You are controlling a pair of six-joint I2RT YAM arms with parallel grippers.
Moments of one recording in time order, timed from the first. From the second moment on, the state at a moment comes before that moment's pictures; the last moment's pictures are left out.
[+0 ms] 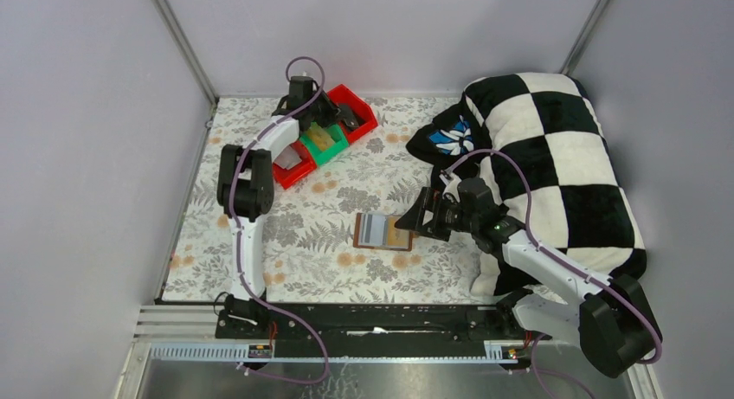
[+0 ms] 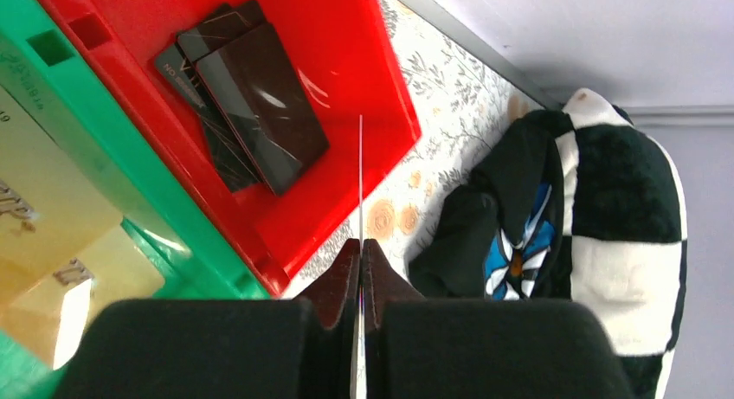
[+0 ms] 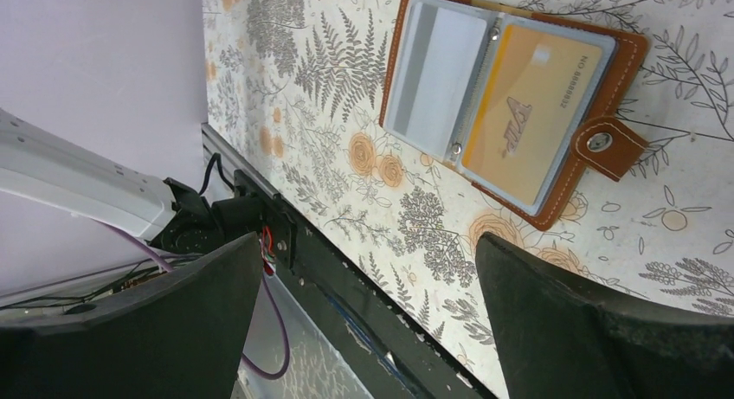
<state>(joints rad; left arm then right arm) -0.20 2.22 1.80 -0.14 0.34 -0.86 0.52 1.09 0.54 -0.04 -0.48 0.84</state>
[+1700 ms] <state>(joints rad) -0.40 1.86 1.51 -0.20 0.24 -0.76 0.52 1.07 0.57 -0.21 -0.37 0.83</state>
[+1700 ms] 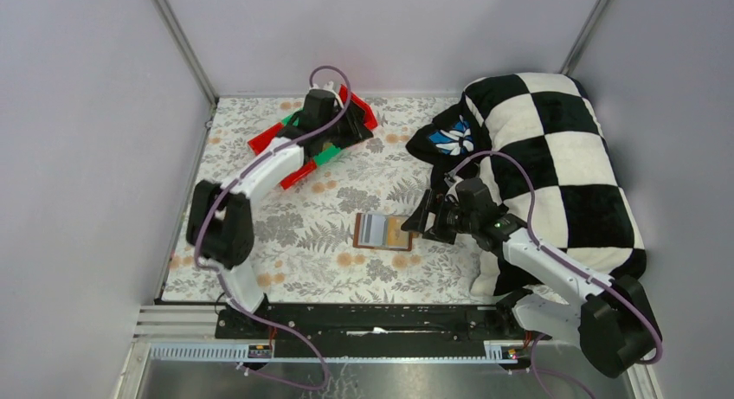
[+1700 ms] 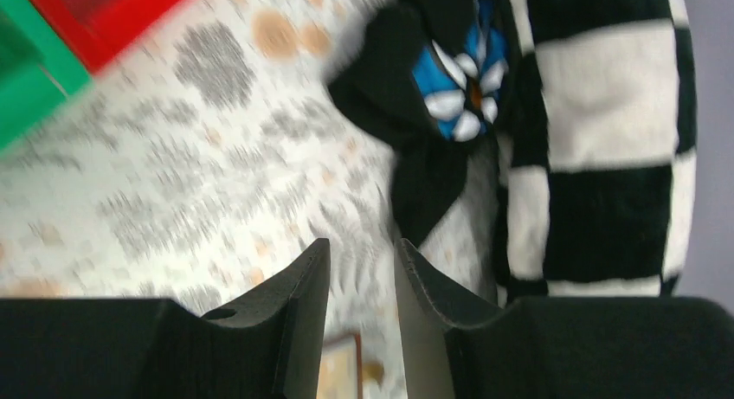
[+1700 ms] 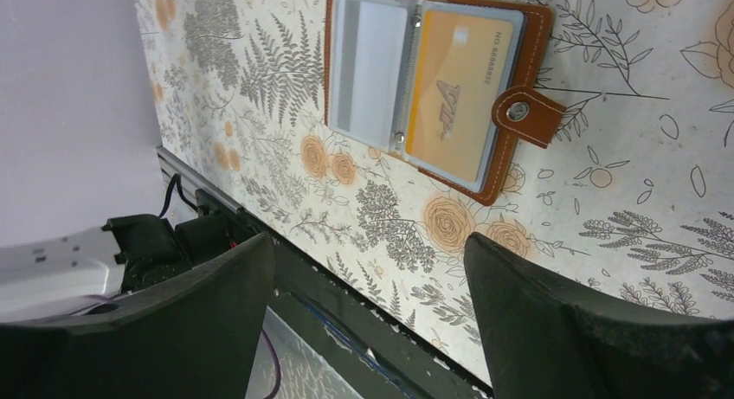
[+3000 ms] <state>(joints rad) -0.66 1.68 0.84 0.00 0.41 -0.90 0.60 1.51 0.65 -0.06 -0.17 0.87</state>
